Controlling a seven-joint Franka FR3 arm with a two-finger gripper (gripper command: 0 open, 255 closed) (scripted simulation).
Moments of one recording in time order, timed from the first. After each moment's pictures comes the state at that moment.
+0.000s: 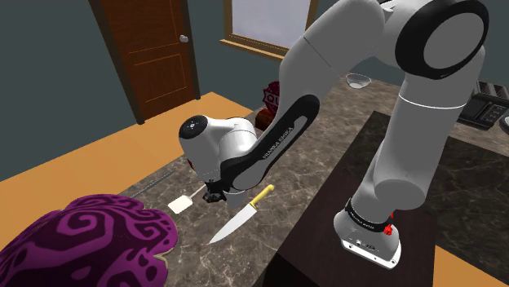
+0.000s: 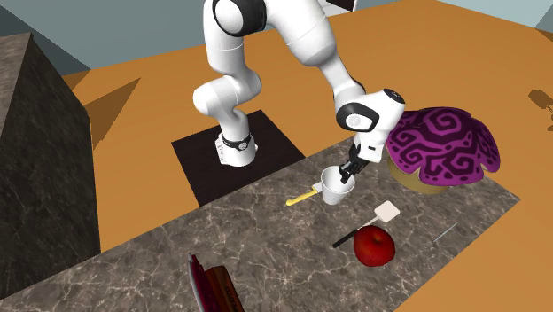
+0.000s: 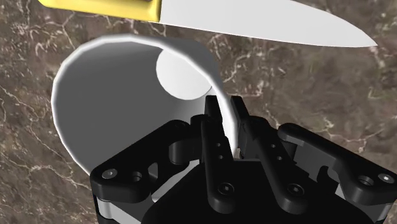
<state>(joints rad) 0.11 0.16 0.50 -2.34 -0.34 2.31 0.88</state>
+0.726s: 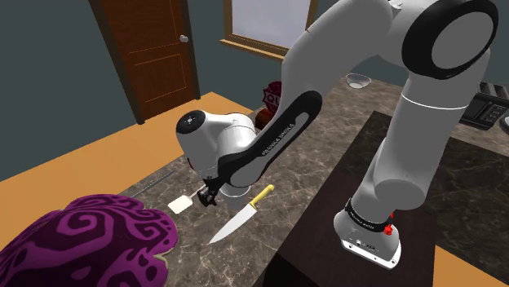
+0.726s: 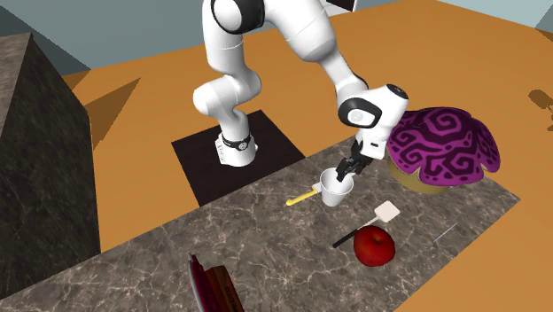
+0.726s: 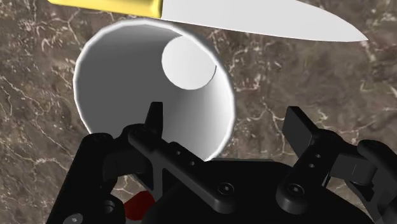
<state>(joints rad) 0.11 0.14 0.51 -2.32 -0.32 2.28 0.86</state>
